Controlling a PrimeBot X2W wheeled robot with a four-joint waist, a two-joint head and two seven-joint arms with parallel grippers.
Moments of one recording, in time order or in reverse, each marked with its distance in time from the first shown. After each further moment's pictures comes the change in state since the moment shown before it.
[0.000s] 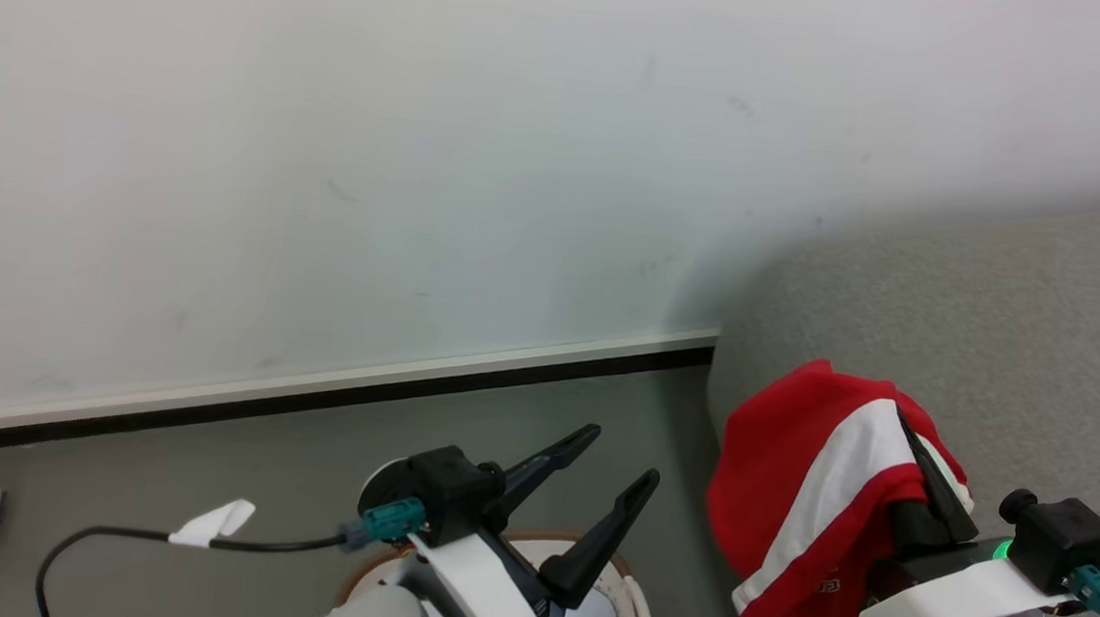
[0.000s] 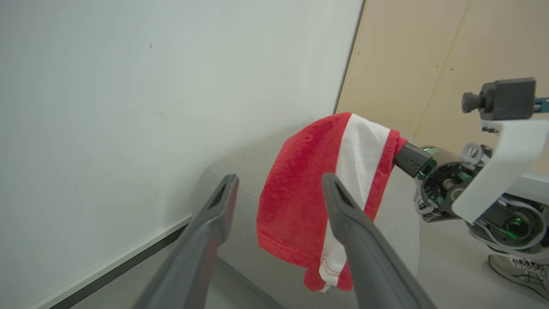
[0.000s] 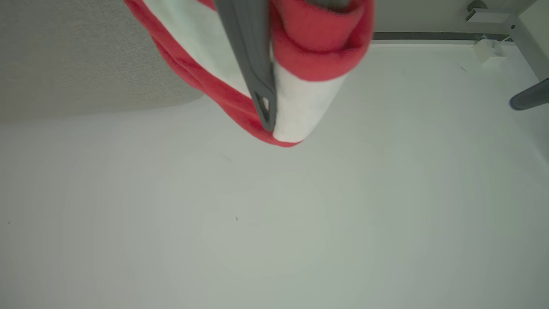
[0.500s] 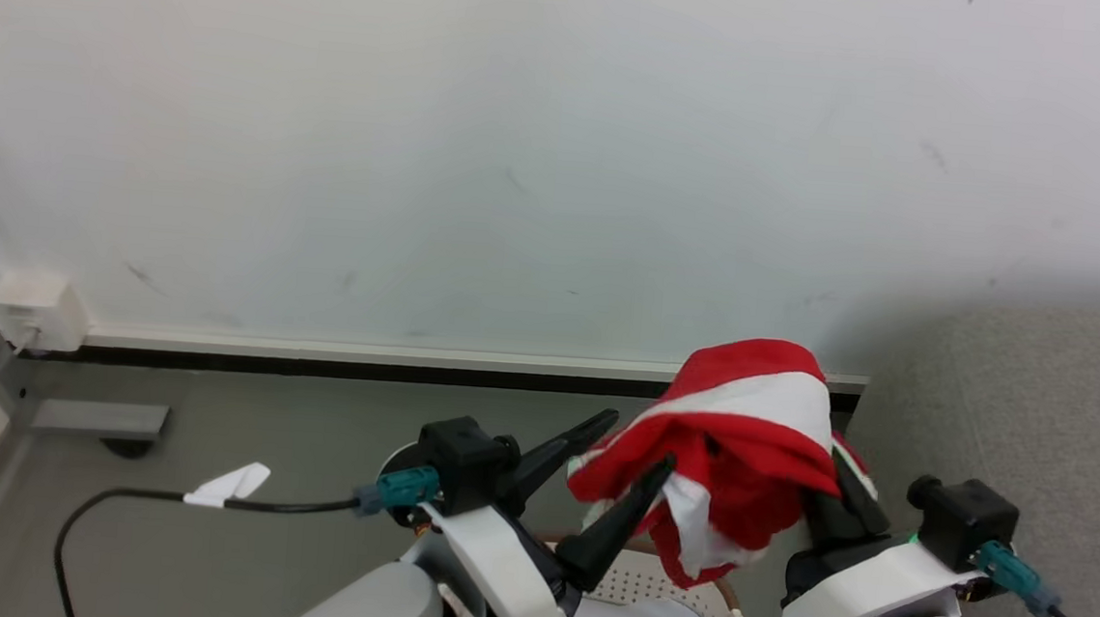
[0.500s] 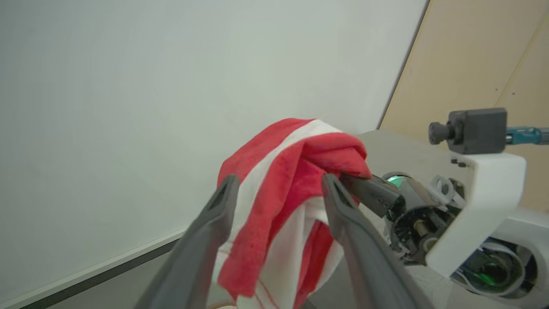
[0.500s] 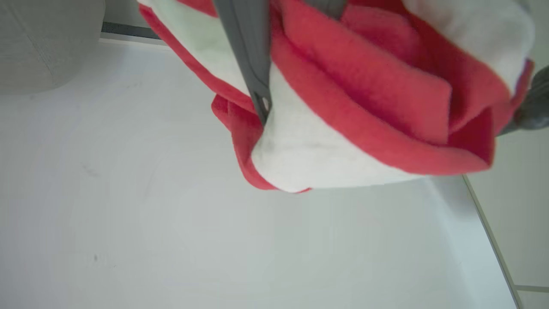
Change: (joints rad) left arm -0.048 -0.011 -0.006 -0.001 -0.062 0.000 0.055; right arm -0.071 0.080 0.114 0.121 0.031 0.000 0.000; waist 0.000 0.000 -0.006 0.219
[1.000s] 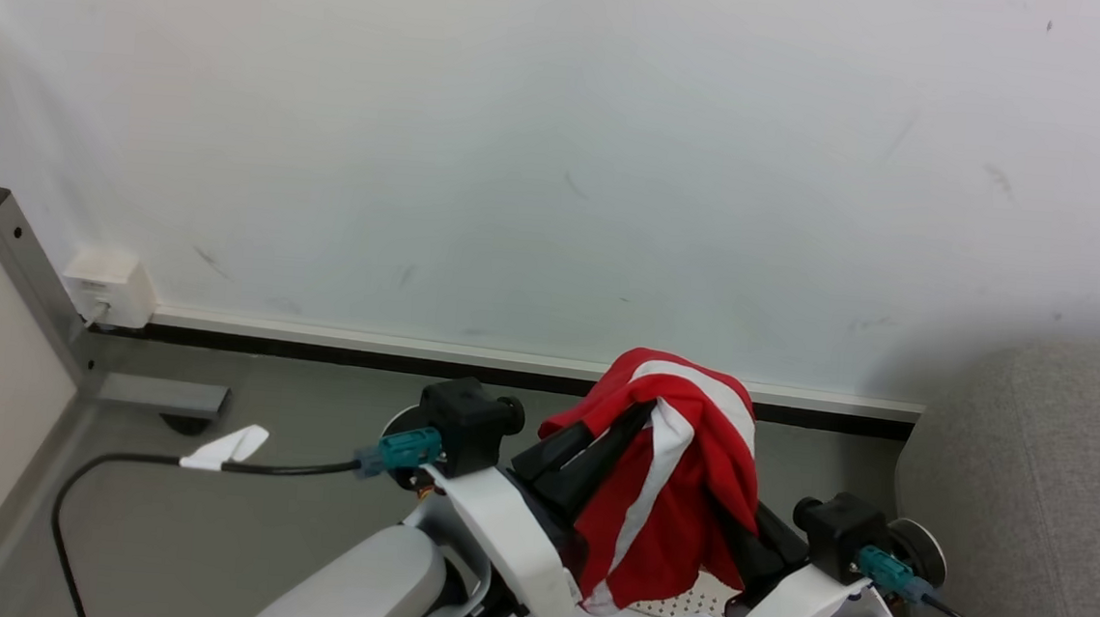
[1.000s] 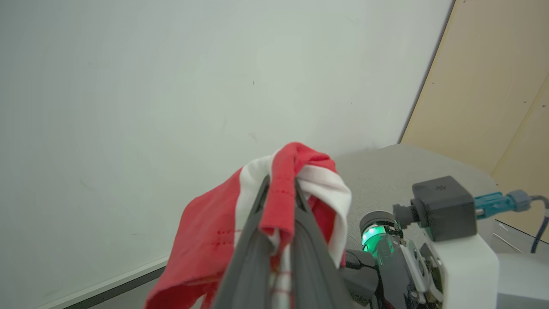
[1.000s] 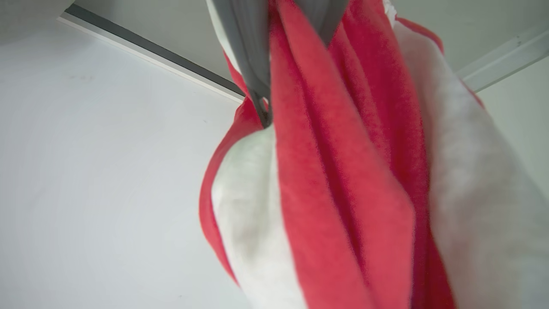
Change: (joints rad) left arm -0.041 -0.013 0.031 -0.013 0.005 -0.001 0.031; right arm -0.105 -0.003 0.234 0.210 -0.082 0.000 0.000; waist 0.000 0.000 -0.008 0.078
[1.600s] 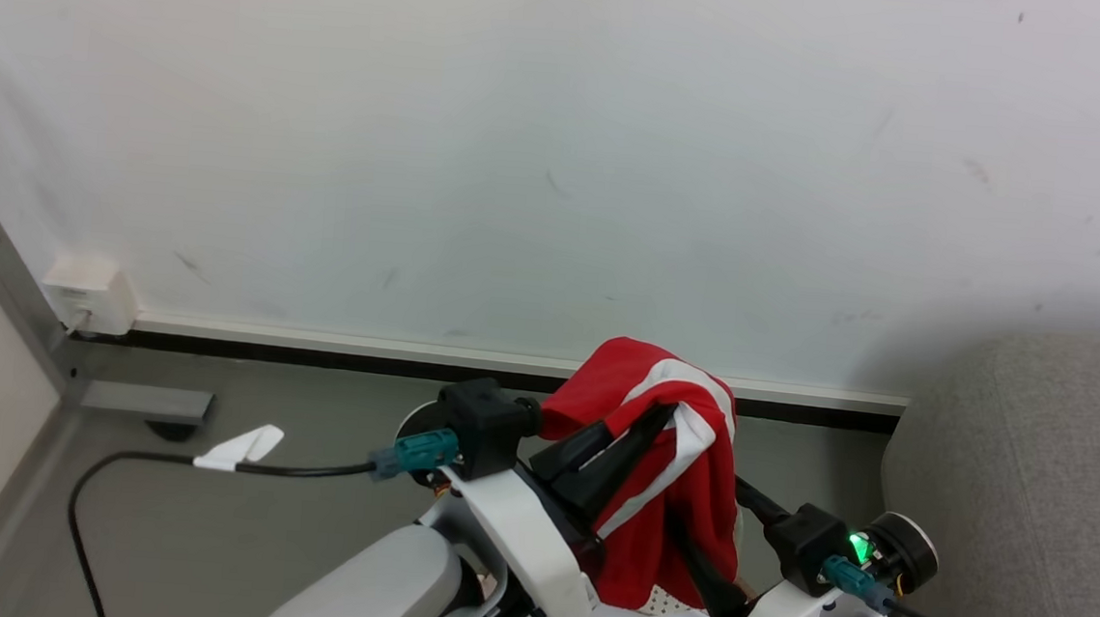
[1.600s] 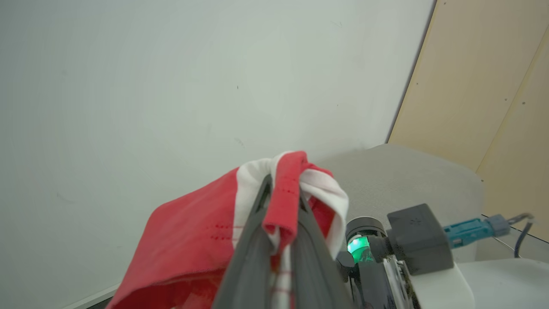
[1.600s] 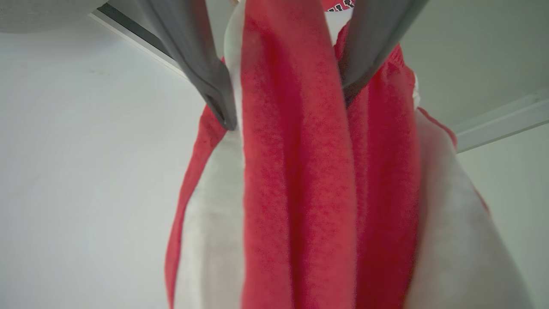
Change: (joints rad) left arm 0.000 -0.020 0.002 -0.013 0.021 -0.002 0.003; right arm -0.035 -0.025 0.098 0.045 -0.065 0.000 0.000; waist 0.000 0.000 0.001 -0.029
